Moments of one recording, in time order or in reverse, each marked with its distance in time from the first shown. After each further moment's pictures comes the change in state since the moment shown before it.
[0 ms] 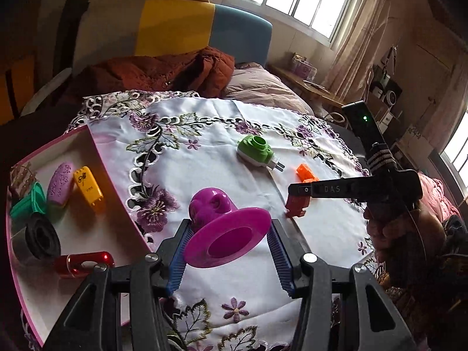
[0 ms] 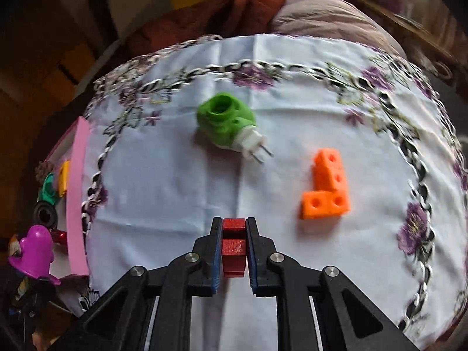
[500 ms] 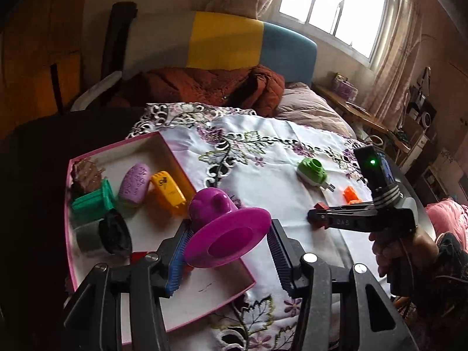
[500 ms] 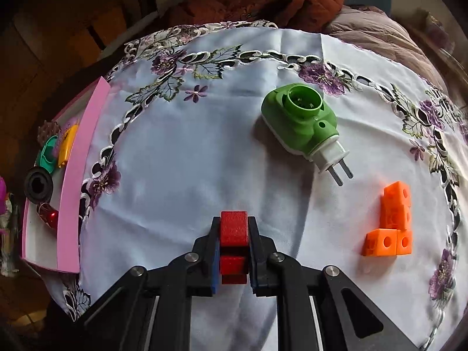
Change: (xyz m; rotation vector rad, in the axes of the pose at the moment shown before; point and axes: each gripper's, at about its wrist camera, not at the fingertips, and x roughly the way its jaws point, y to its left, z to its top) left arm -0.040 0.053 -0.001 -0.092 -0.072 0.193; right arm 0.048 0.041 0.001 -0.170 0.034 0.020
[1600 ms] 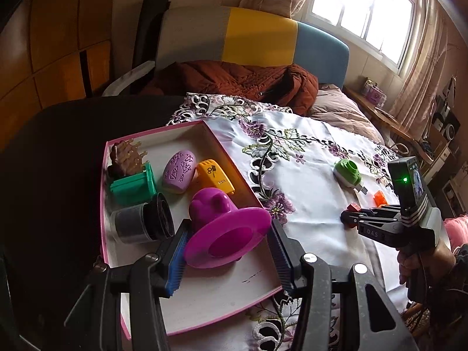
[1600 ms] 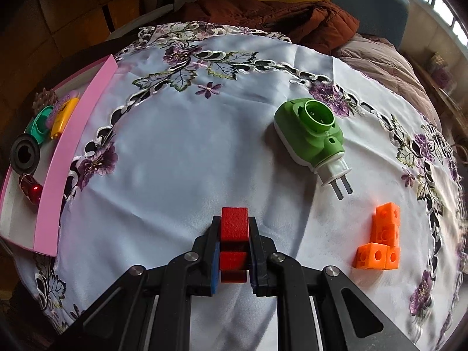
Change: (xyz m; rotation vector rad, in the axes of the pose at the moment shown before) left arm -0.005 0.034 -0.009 -0.075 0.018 0.114; right arm 0.002 0.018 -0.004 -0.152 -0.040 -0.112
